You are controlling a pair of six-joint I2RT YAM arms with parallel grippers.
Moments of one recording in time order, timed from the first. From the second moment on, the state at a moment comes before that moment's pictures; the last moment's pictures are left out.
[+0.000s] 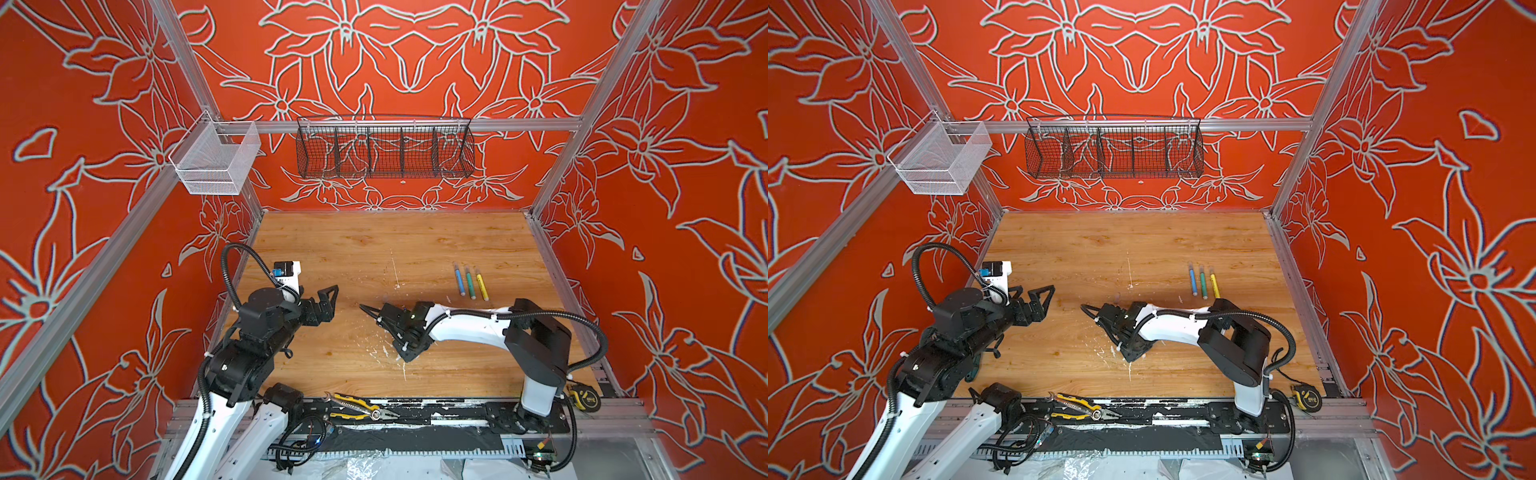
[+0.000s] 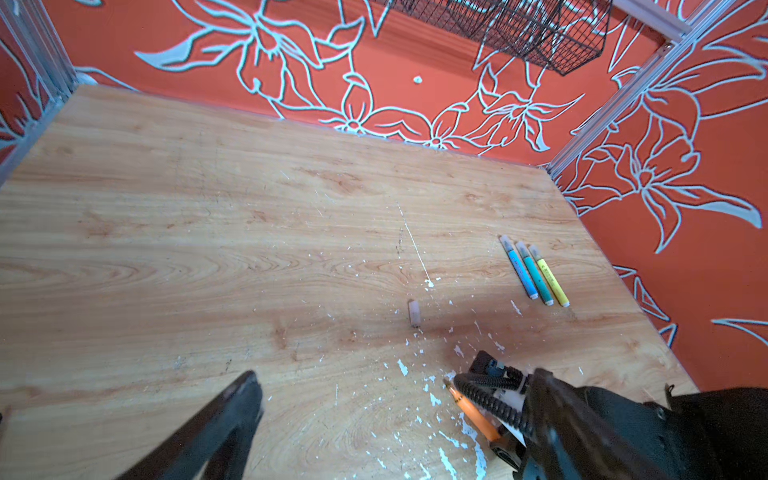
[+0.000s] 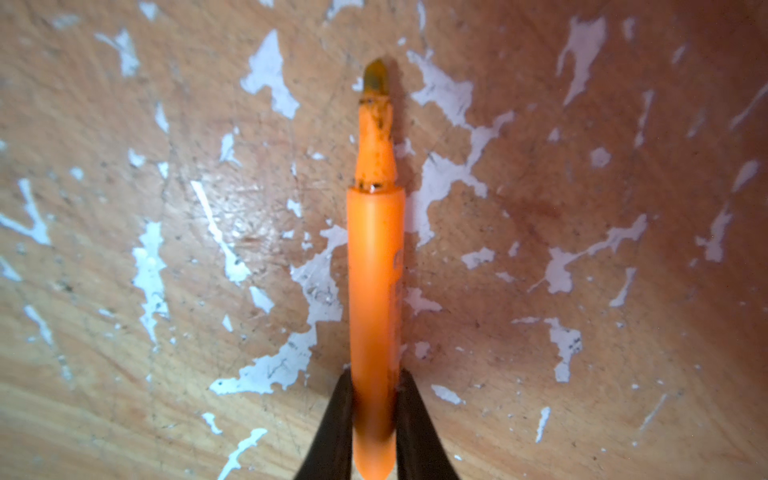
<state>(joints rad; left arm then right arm) -0.27 0.60 0.84 -0.68 0.04 -0.37 1.07 1.83 1.17 -0.80 0.13 0.45</state>
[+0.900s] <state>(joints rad) -0.33 1.57 1.17 -0.65 0.26 -0.46 0.99 1.04 0.74 -0.55 0.08 0.32</state>
